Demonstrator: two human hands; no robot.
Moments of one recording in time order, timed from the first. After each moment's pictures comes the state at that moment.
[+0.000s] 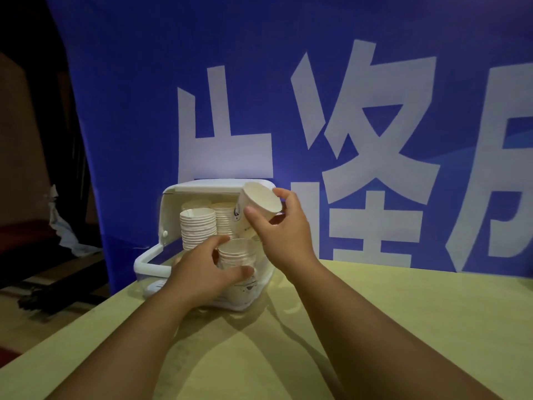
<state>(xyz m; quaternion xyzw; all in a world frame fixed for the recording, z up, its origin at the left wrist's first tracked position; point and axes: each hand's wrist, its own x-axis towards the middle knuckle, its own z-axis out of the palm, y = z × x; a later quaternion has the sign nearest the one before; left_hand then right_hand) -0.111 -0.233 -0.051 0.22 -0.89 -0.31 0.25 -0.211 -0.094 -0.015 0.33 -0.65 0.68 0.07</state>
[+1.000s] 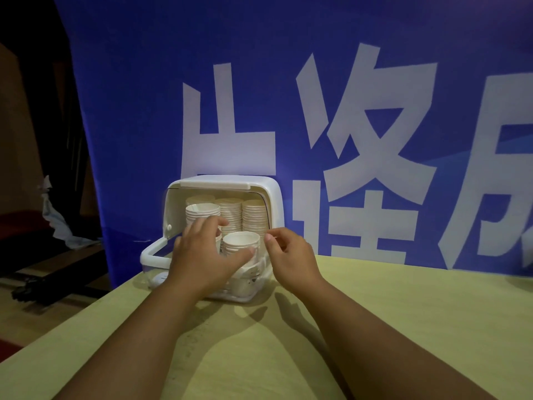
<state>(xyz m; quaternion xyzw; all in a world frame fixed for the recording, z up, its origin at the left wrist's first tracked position) -0.100 -0.224 -0.043 0.20 -0.89 -0.20 0.37 -0.218 -0.090 -0.058 0.32 -0.77 0.55 0.06</state>
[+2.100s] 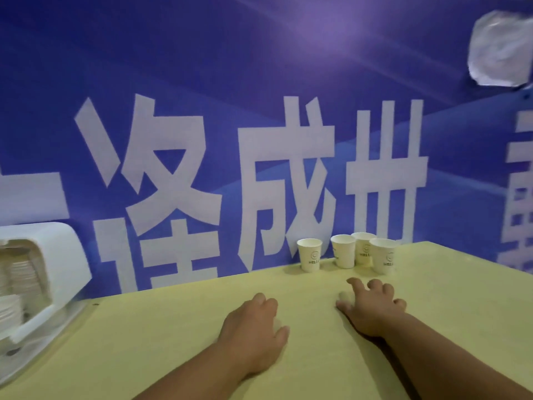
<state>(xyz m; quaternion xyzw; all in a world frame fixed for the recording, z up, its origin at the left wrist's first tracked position) -0.228 0.167 -0.093 -0.11 -0.98 -0.07 0.13 -0.289 0.417 -0.095 -0.09 -0.99 0.13 0.04</state>
